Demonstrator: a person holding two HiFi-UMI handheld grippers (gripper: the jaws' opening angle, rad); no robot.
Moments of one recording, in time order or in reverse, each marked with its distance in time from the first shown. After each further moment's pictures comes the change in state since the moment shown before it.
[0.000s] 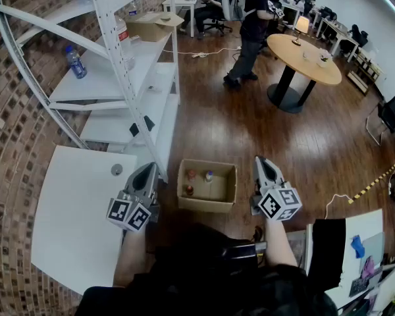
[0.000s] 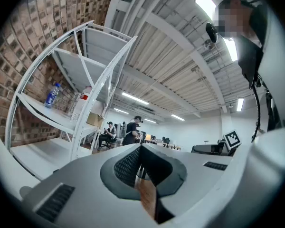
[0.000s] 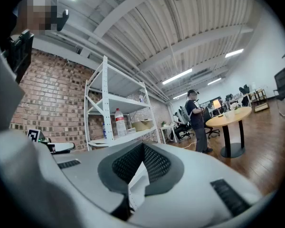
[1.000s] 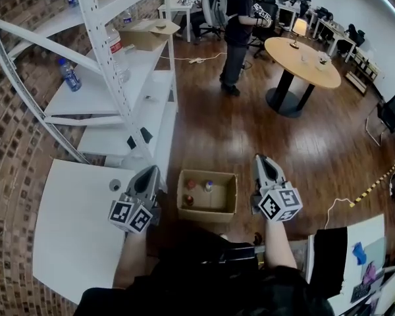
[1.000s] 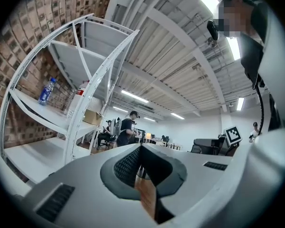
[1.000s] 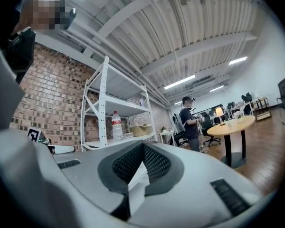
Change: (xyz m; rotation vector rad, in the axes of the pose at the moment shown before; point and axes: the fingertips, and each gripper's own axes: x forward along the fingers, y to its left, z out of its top) left arm 0.050 0.020 -0.012 -0.015 0.029 -0.017; right arm 0.040 -0.016 0.027 -0.063 -0.035 -0.011
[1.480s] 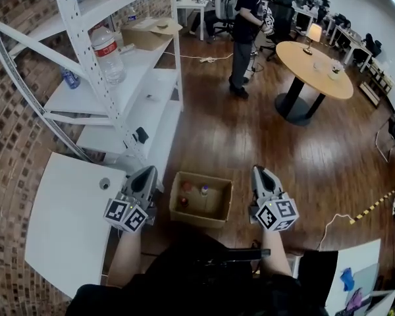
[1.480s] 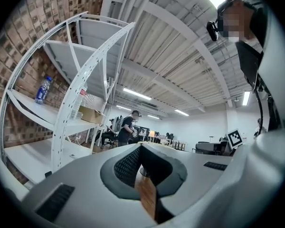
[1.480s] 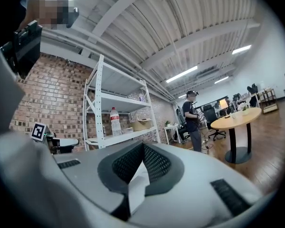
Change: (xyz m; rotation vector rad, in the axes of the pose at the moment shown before) left arm 0.062 -0.030 -0.023 0.036 0.025 0.060; right arm 0.013 -0.083 -0.017 0.041 0.059 0.076
